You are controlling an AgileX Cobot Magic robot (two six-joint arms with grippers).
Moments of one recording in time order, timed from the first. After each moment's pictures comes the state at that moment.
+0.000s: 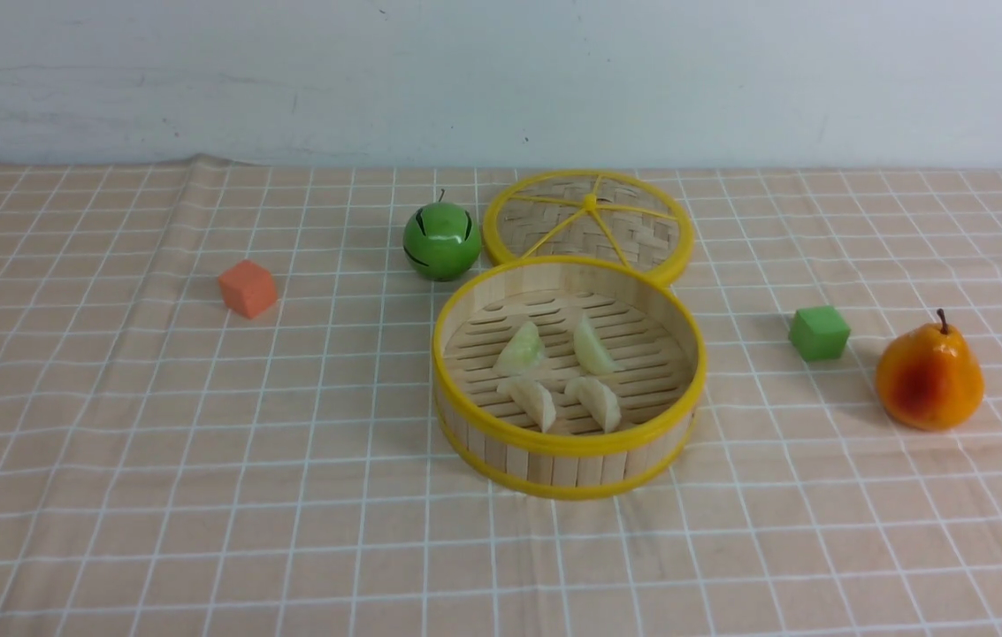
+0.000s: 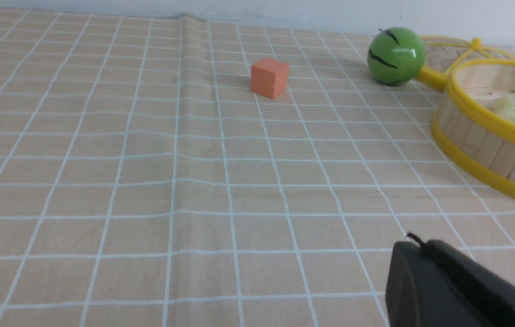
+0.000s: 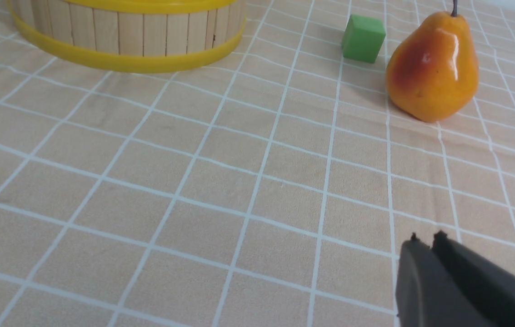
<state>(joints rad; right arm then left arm) 0.13 -0.01 0.01 0.09 0.40 -0.23 -0.15 -0.01 0.02 0.17 0.25 -0.34</state>
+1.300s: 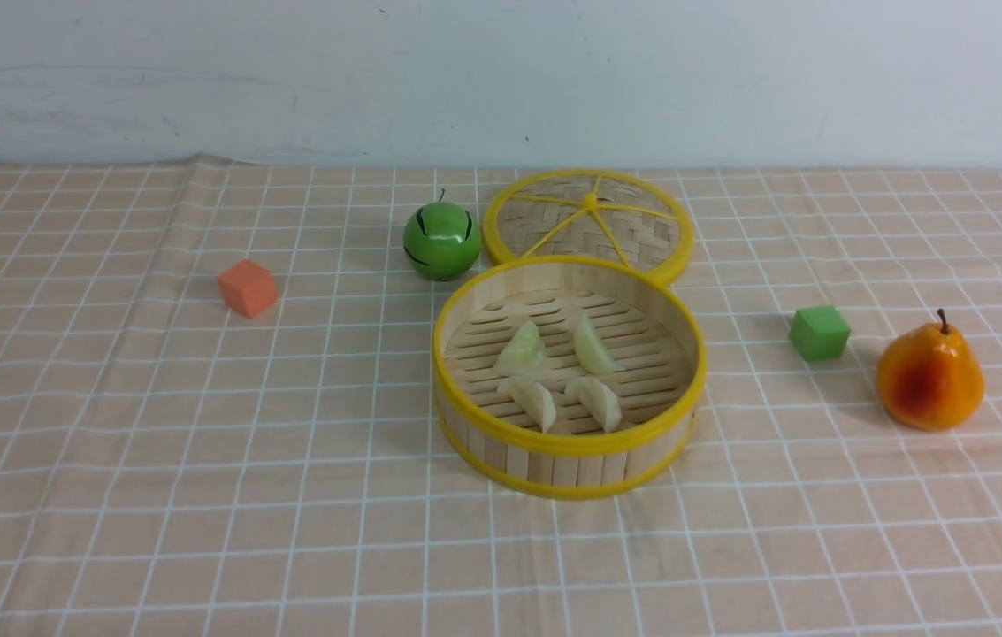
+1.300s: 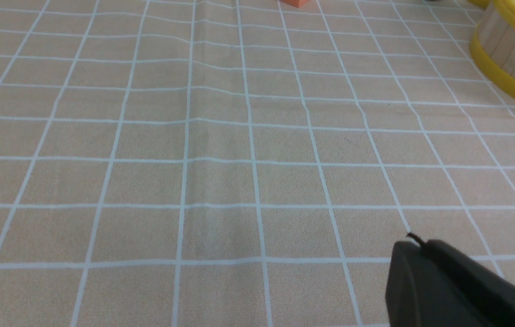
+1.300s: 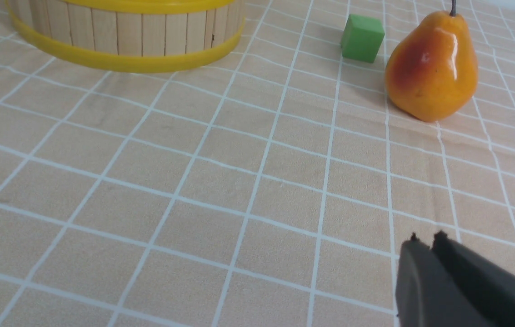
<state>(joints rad) 0.13 -0.01 0.01 0.09 0.40 -0.23 -0.11 -0.01 0.03 0.05 0.40 -0.20</state>
